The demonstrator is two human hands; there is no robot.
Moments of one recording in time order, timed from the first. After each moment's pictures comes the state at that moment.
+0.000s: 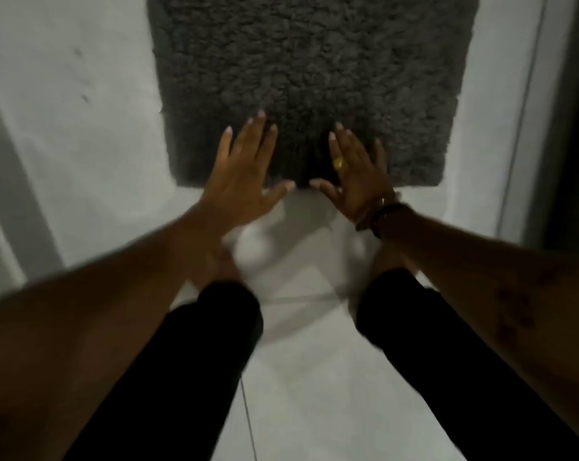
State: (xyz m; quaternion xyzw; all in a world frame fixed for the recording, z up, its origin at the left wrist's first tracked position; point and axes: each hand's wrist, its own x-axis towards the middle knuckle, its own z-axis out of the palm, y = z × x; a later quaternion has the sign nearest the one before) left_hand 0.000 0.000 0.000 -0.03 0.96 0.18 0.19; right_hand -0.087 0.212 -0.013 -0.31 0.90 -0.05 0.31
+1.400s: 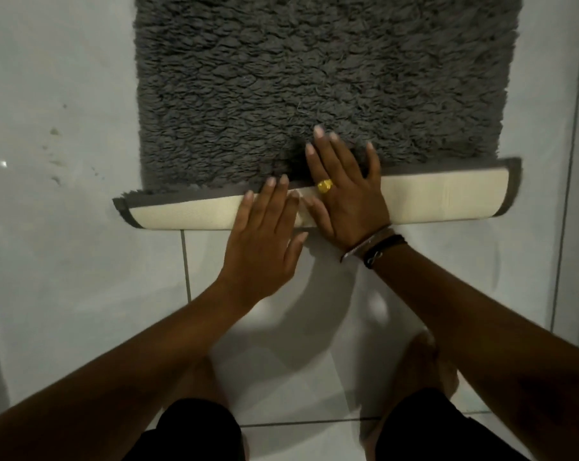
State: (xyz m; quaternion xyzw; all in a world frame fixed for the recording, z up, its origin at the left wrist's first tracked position) left_hand -0.039 0.024 -0.085 -0.04 0.99 0.10 0.05; right_hand -0.167 0.153 -0.108 -0.43 0.90 -0.10 0.06
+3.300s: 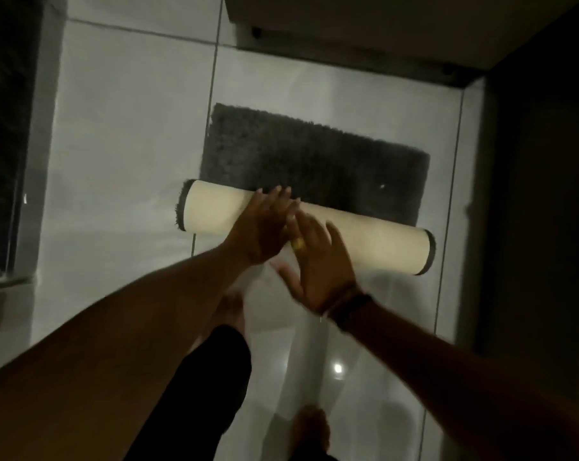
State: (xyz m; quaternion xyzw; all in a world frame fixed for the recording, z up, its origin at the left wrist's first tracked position) left_hand -0.472 -0.176 -0.008 0.02 0.98 0.05 0.17; right_hand -0.510 -0.016 0.069 -0.41 0.87 -0.16 0.20
